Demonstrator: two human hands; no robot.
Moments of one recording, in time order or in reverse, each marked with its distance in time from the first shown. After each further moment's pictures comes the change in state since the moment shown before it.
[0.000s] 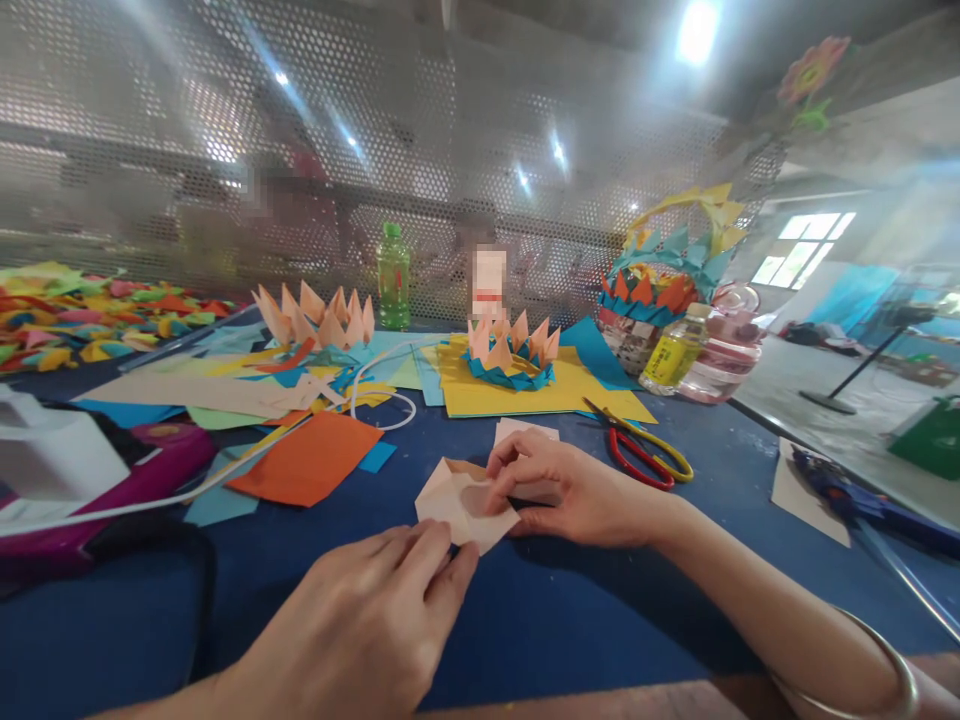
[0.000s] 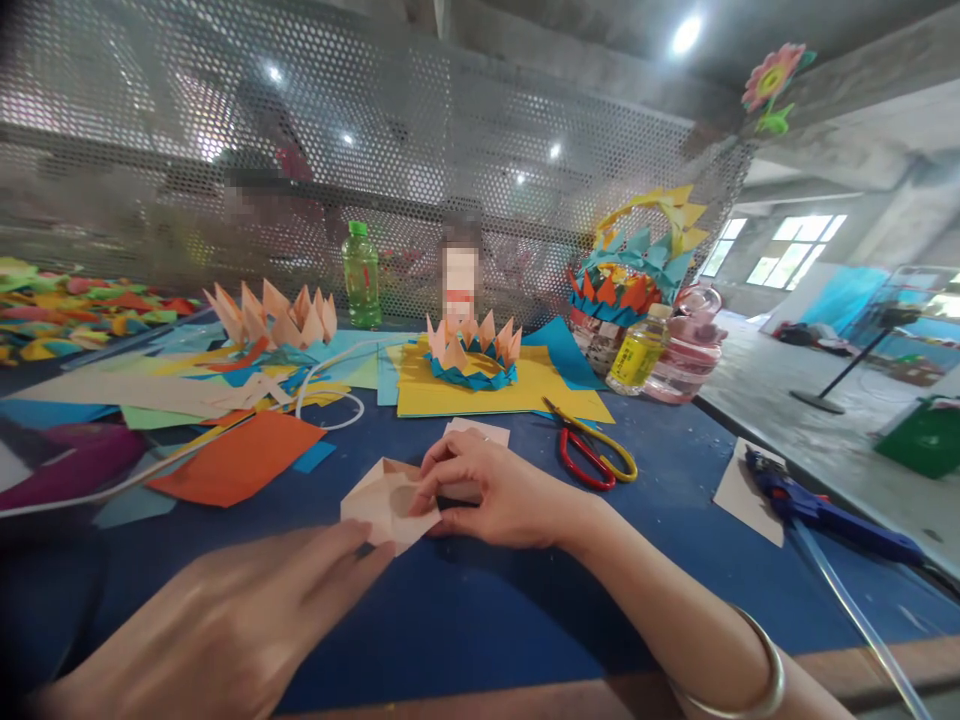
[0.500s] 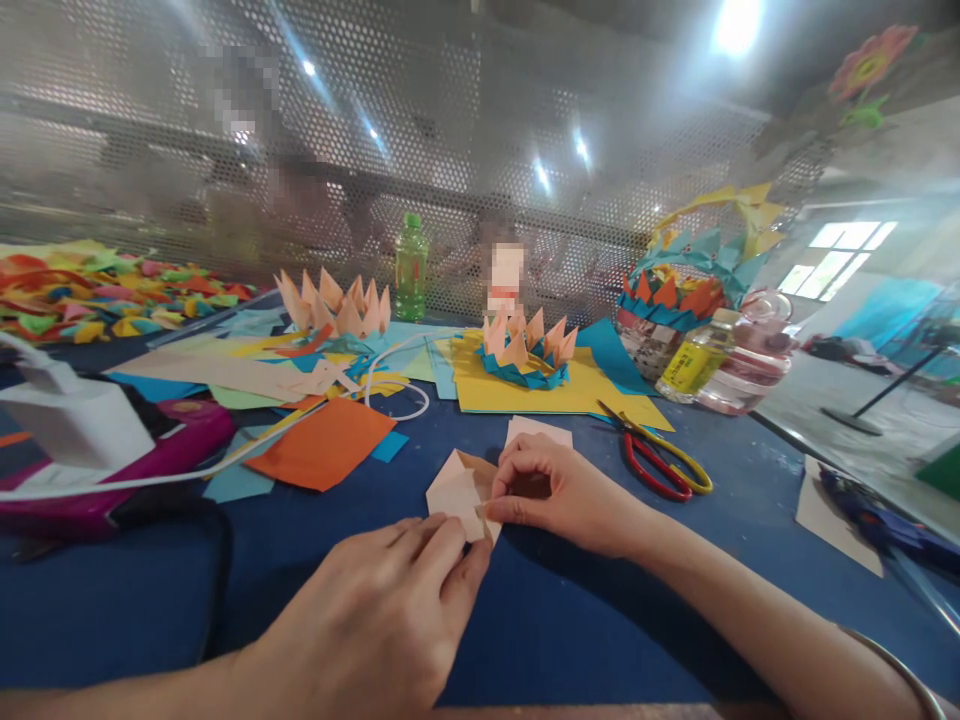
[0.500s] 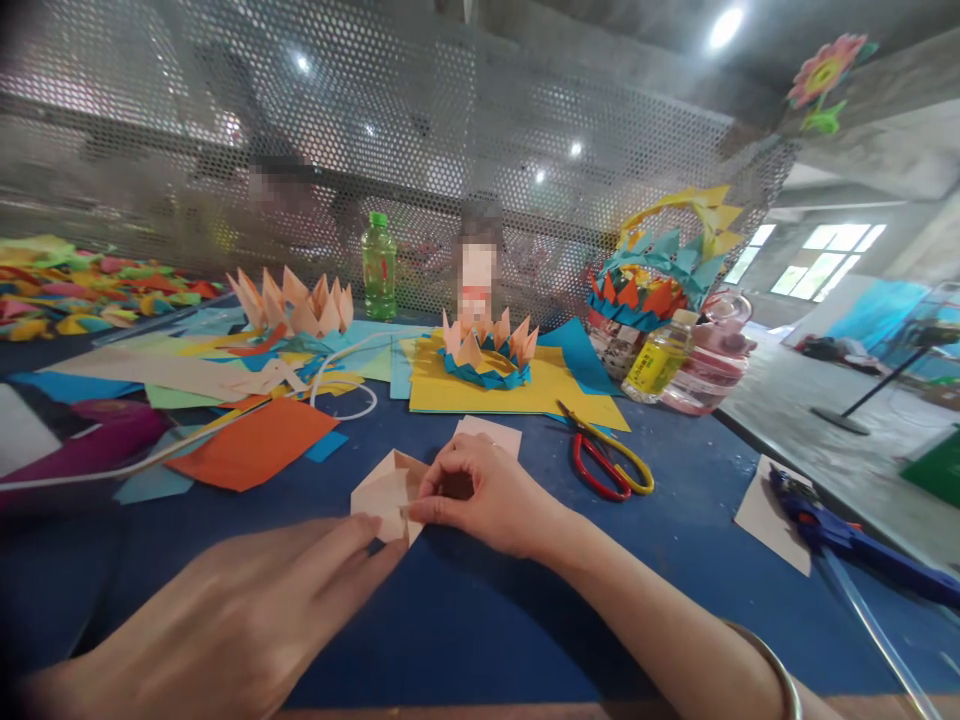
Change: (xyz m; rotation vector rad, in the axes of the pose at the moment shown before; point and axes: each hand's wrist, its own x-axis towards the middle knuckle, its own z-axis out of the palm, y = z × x) left_hand 0.003 0.006 -0.001 0.124 0.031 0.026; right_hand 0.013 0.002 0.022 0.144 0.137 0.188
